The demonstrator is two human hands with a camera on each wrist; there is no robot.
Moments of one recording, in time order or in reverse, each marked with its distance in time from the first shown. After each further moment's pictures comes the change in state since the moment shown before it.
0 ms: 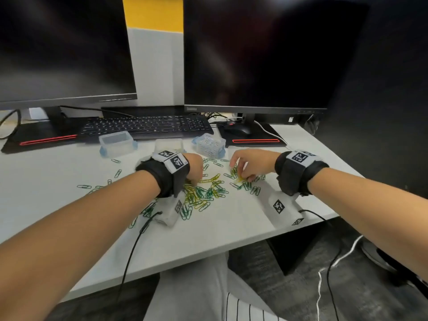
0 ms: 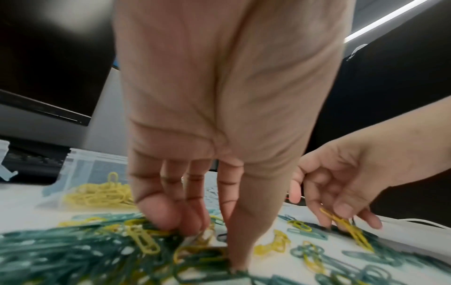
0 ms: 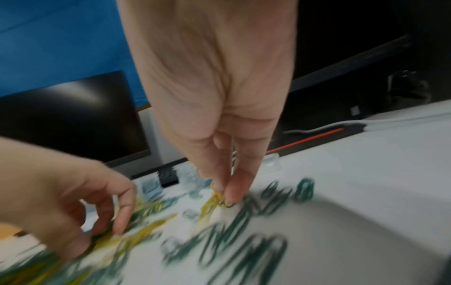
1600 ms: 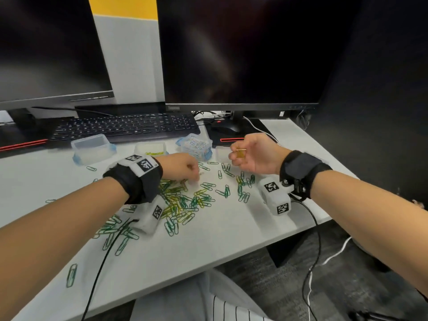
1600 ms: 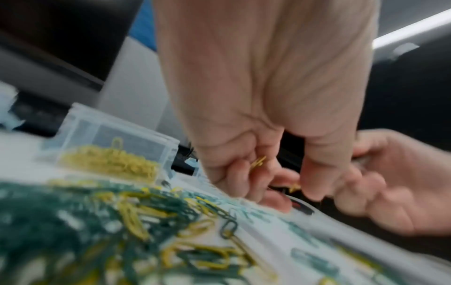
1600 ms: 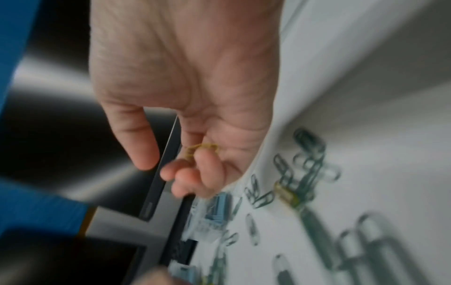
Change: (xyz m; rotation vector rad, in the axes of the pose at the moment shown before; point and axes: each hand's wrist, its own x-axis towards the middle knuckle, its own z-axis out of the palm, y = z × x) left_hand 0.025 -0.013 -0.005 -0.299 -0.005 0.219; right_hand 0.014 0.041 -0.028 1.361 -0.201 0.025
